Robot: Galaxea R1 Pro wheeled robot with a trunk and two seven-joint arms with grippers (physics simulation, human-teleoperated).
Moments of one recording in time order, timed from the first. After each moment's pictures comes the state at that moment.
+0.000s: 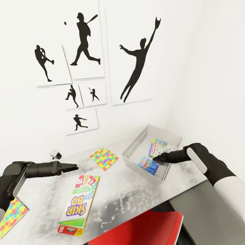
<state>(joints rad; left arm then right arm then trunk) -0.65 0.44 0.03 -1.06 0.19 1.03 -1.57 -0.93 -0.38 0.39 -0.91 -0.60 1.05 0.46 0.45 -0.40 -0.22</state>
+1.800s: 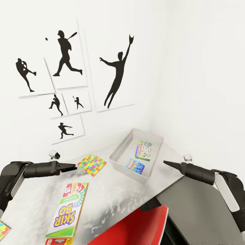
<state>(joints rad) -0.65 0.46 0.04 -1.05 0.19 1.03 -1.57 -0.48 -0.37 -0.11 -1.28 -0.60 0.88 0.99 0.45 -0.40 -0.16</state>
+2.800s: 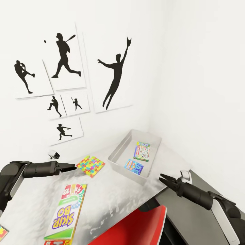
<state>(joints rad) -0.65 0.46 0.04 -1.05 0.19 1.03 -1.57 -0.25 -0.26 -0.13 -1.38 -0.59 0.60 1.10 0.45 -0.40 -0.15</state>
